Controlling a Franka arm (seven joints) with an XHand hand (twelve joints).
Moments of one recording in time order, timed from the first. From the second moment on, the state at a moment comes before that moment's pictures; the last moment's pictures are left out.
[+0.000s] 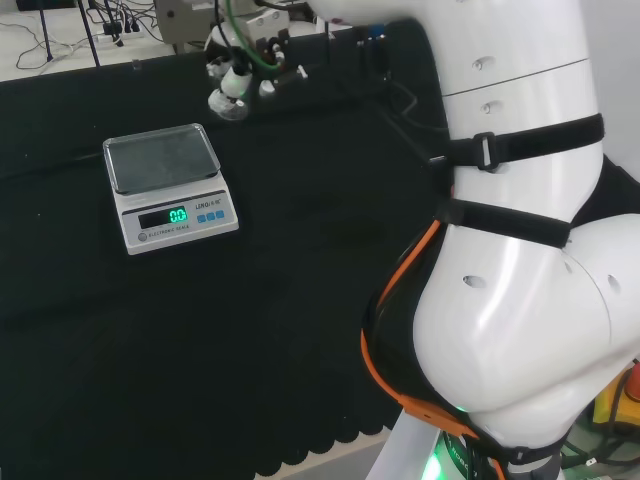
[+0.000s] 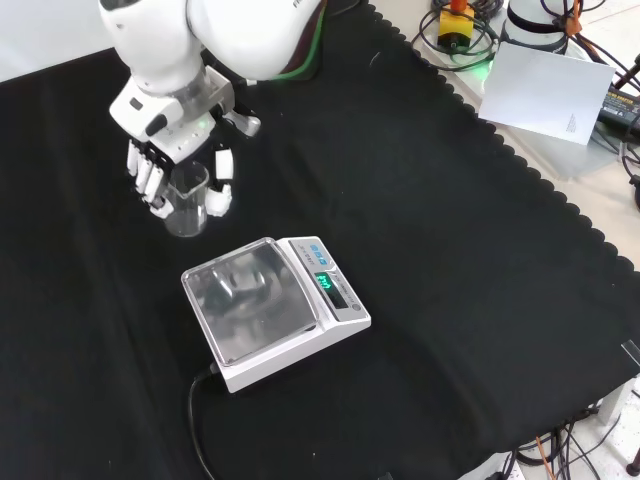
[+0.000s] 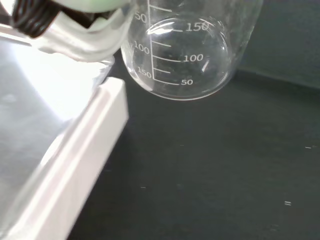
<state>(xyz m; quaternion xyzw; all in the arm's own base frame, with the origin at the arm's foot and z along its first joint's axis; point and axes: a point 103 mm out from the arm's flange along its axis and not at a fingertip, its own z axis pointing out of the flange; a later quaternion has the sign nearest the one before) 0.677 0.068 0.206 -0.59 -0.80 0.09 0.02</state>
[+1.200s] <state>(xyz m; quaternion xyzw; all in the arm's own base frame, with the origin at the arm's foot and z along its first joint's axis) 0.658 0.168 0.180 -0.50 -0.86 0.11 0.04</state>
